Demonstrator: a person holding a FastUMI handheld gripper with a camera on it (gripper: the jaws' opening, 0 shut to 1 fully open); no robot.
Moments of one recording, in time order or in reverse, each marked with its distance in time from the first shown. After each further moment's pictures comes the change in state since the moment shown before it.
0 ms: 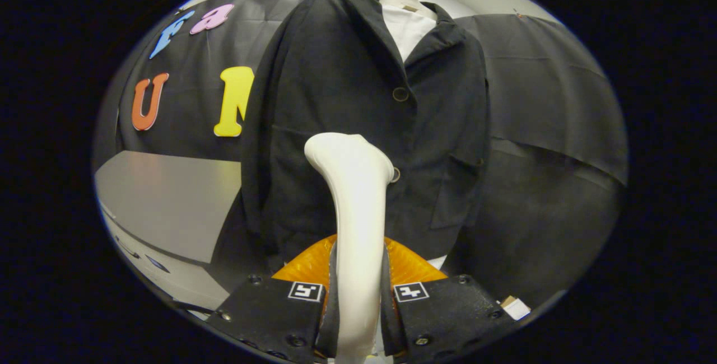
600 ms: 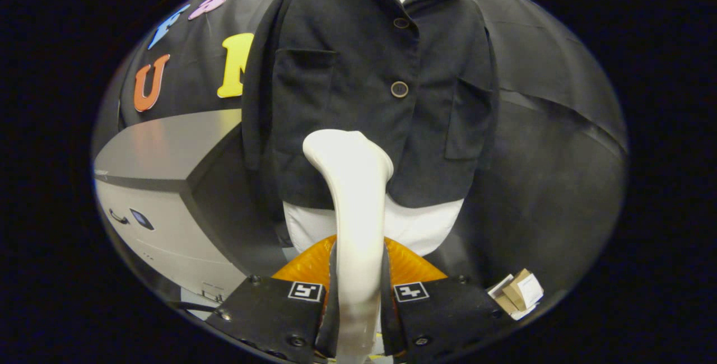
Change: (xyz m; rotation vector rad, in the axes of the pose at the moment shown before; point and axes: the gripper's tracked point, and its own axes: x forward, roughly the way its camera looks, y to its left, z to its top) arm 0.000 0.002 -0.094 0.044 0.198 0.060
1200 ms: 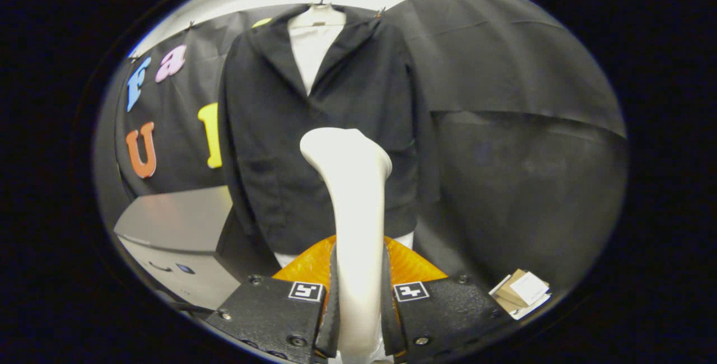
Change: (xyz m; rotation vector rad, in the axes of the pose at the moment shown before) arm -0.119 -0.123 0.111 0.206 -0.250 -0.034
